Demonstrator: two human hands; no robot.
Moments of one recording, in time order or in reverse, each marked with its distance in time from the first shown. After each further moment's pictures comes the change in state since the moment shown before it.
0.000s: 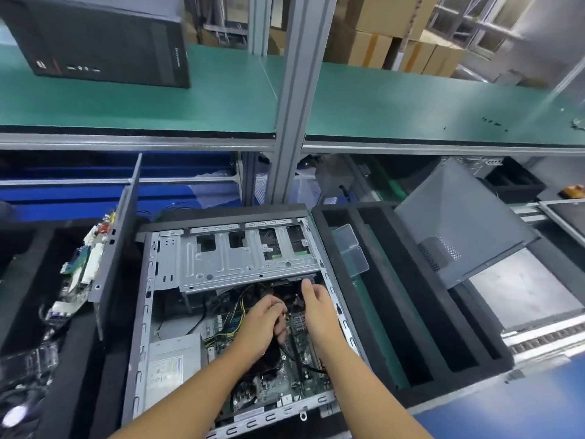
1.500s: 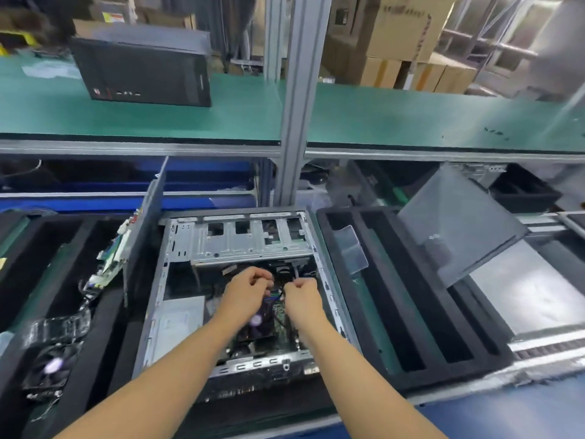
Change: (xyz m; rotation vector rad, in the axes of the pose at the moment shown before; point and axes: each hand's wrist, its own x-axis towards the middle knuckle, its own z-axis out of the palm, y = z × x) left_hand -0.038 0.032 0.001 0.300 0.351 0.092; right_hand -0.056 -0.014 -0.006 -0.016 -0.076 0.014
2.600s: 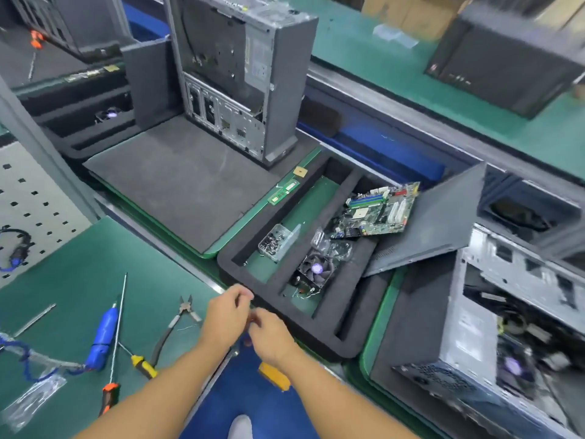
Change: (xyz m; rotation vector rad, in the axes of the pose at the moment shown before) left_hand -0.243 -0.284 -0.369 0.096 0.667 -0.394; right_hand -0.253 0.120 0.426 -0.780 -1.037 -0.281
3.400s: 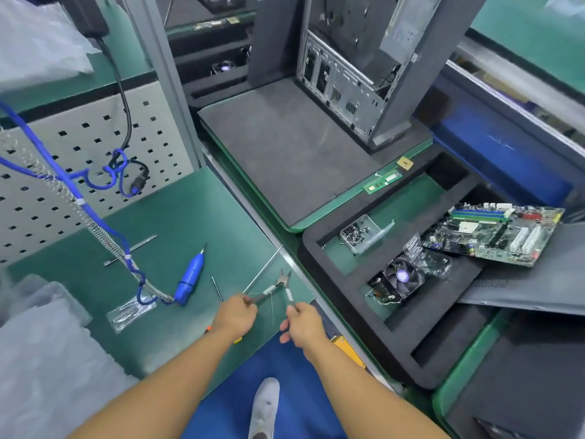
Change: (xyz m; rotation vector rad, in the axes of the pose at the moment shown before) left_hand -0.003 -0.142 -0.049 0.120 -0.084 -0.569; right_hand 0.051 -0.001 0.079 0.046 -0.074 0.276
